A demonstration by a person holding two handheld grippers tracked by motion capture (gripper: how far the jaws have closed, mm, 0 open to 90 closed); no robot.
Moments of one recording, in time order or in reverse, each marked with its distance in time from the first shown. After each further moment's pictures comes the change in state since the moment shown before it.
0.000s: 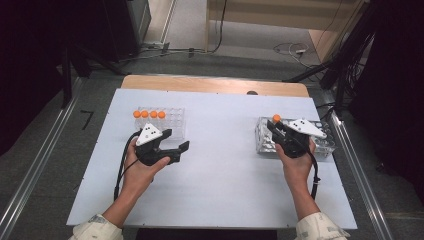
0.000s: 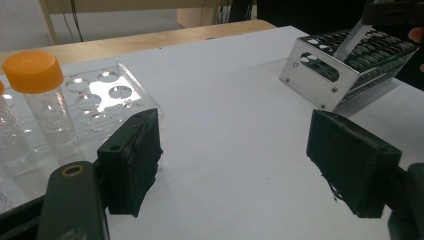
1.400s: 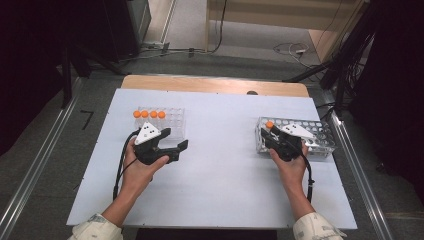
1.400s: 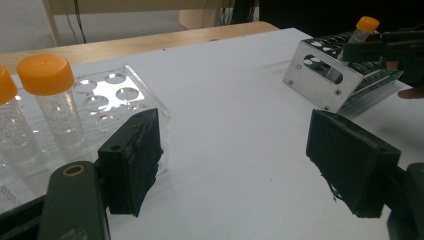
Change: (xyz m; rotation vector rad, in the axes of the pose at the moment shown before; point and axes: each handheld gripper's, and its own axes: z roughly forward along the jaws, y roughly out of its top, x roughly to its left) left arm 0.003 0.001 -0.001 -0.006 0.004 -0.008; right arm 0.000 -0.028 0.022 0.096 0.004 0.031
